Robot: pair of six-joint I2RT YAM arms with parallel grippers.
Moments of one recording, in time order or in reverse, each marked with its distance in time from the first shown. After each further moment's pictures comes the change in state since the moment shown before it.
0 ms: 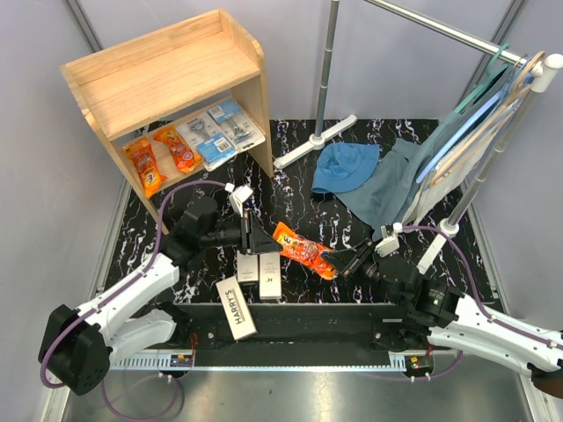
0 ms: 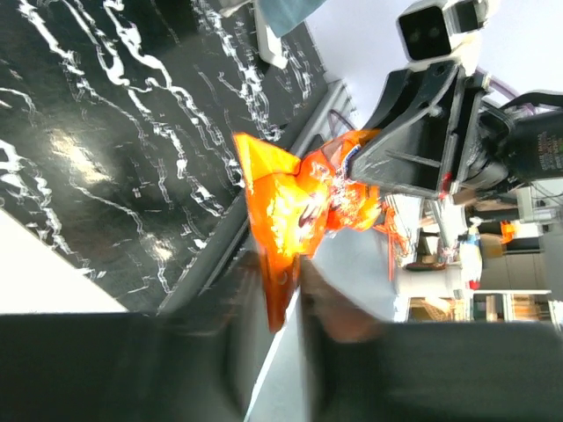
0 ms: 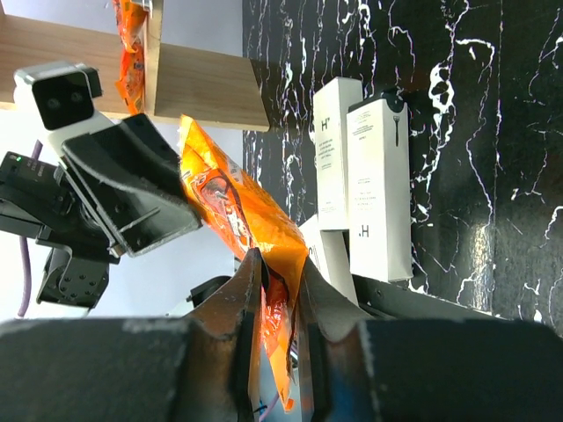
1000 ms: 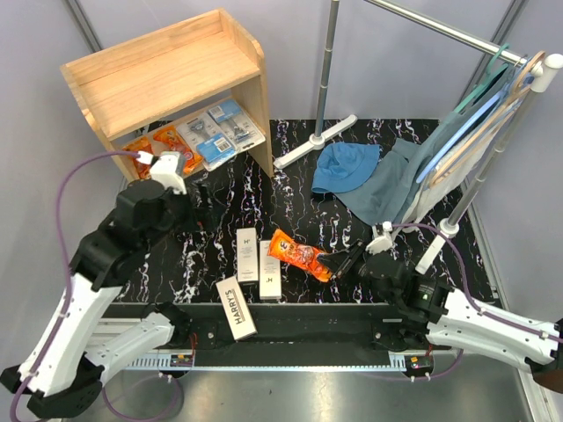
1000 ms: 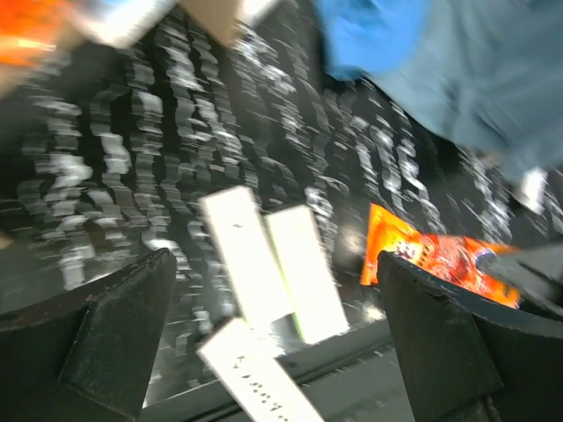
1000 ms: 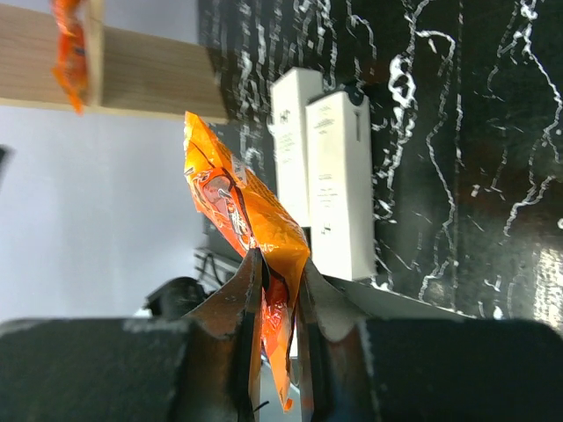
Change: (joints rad) left arm 0.000 -0.156 0.650 -0.941 -0.829 0.382; right arm 0.000 0.082 0.004 -0.002 -0.002 -0.027
